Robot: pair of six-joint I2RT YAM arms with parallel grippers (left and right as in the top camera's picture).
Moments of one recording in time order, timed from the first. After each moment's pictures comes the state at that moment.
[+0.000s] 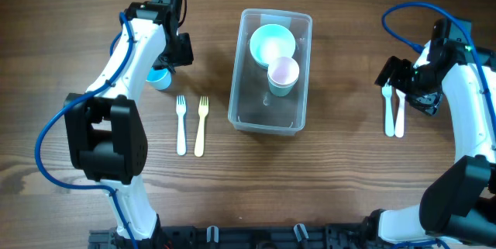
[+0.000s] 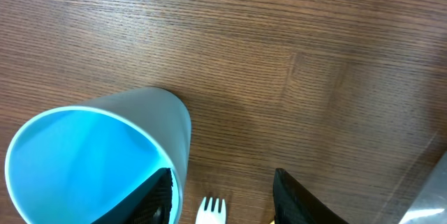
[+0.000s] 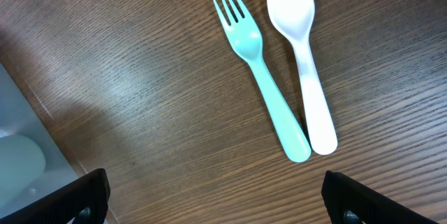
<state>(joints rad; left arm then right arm) -0.15 2.04 1.68 -1.03 -0.10 -0.33 -0.26 1.64 1.30 -1.06 -0.10 0.29</state>
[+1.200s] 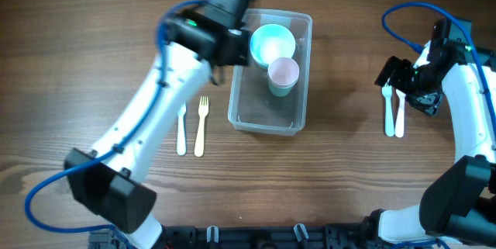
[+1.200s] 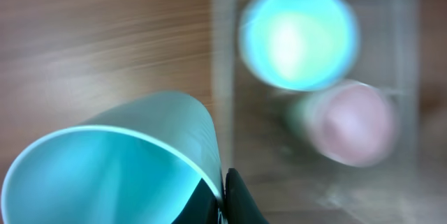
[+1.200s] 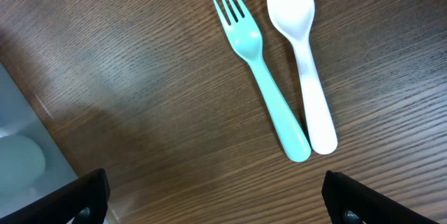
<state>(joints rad) -0.55 1.80 1.80 -1.10 -0.14 -0.34 -0.26 1.64 1.30 -1.06 -0.10 0.29</state>
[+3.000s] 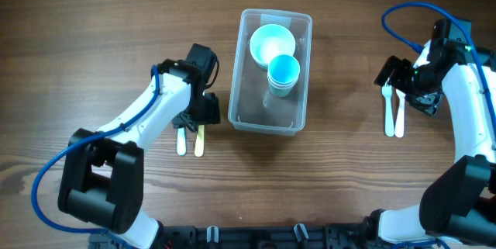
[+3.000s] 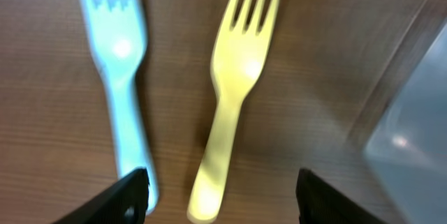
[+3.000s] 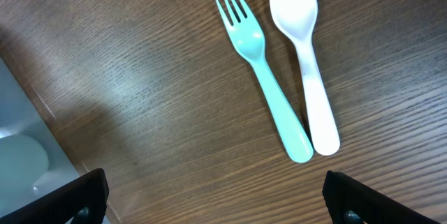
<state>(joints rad) -0.36 1.75 1.13 -0.93 0.00 -0.46 -0.26 1.64 1.30 -1.05 -0.10 0.29</state>
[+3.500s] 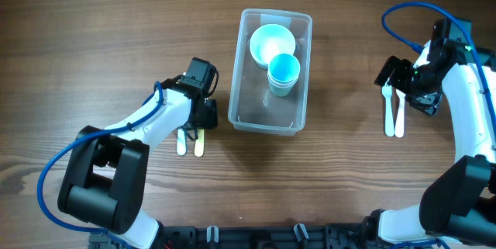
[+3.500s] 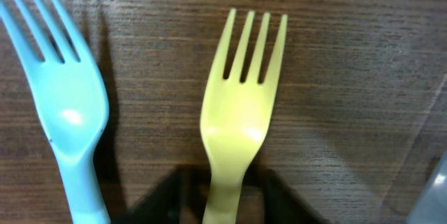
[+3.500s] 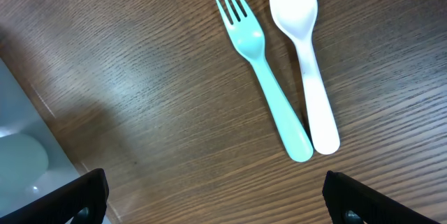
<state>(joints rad) -0.36 1.75 0.96 -0.64 -0.02 -0.41 -0.26 1.64 1.30 -1.06 -0.10 0.29</state>
